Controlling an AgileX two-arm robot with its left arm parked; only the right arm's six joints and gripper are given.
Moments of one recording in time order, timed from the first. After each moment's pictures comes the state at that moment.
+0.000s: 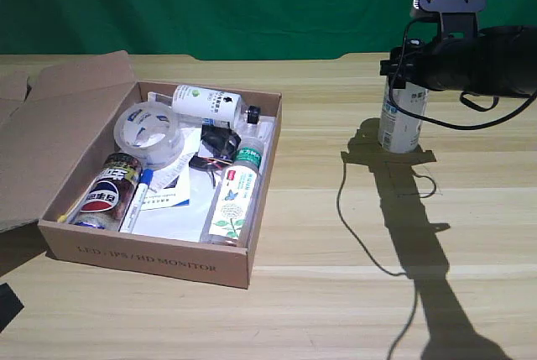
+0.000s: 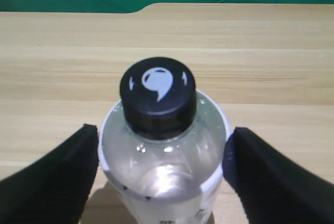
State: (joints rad) arm 0.11 1.92 -1.28 1.75 -0.09 -1.70
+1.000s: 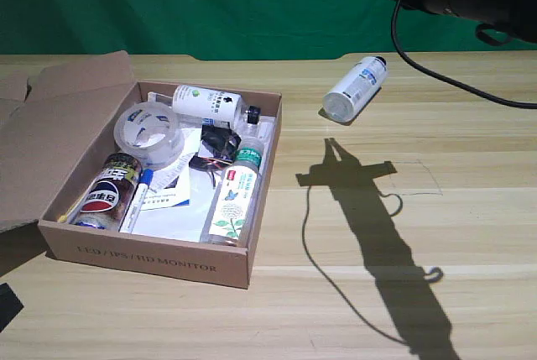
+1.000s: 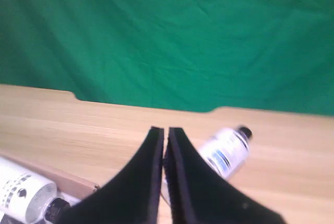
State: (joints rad) arm 0.23 1.59 -1.24 1.75 -0.05 -1.67
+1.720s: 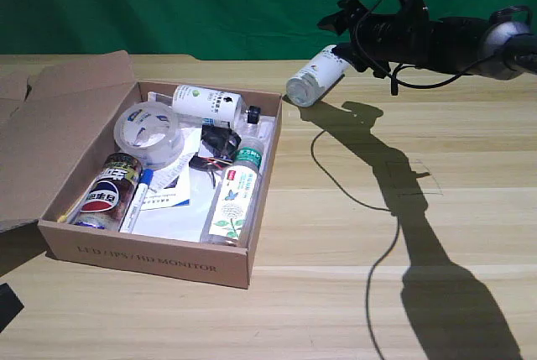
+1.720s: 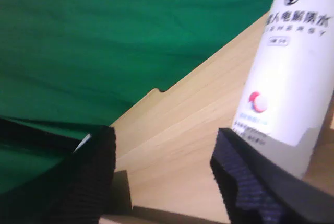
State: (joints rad) arm 0.09 2.30 -1.81 1.72 0.45 -0.79
